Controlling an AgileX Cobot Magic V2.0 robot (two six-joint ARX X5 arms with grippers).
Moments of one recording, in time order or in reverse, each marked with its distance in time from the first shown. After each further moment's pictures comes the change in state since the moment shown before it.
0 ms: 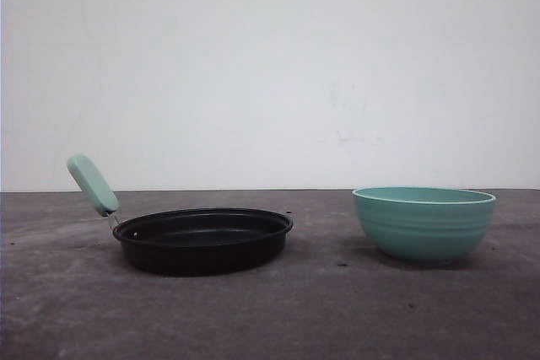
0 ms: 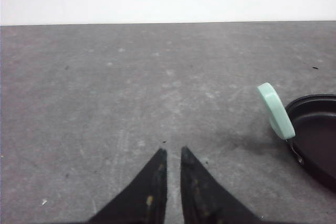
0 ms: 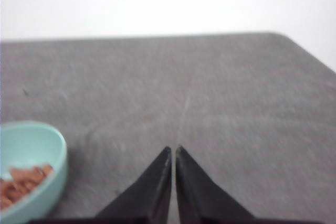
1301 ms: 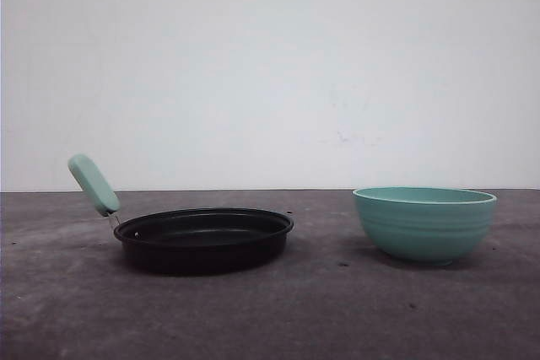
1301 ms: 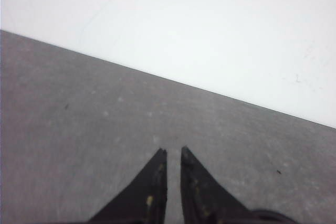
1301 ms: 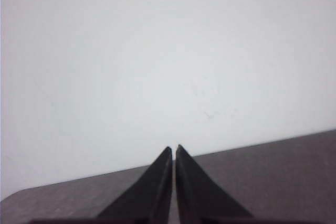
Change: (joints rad) left arm 0.002 0.353 0.410 0.019 -0.052 -0.291; right arm 0.001 0.144 0.283 0.218 -0.201 0.291
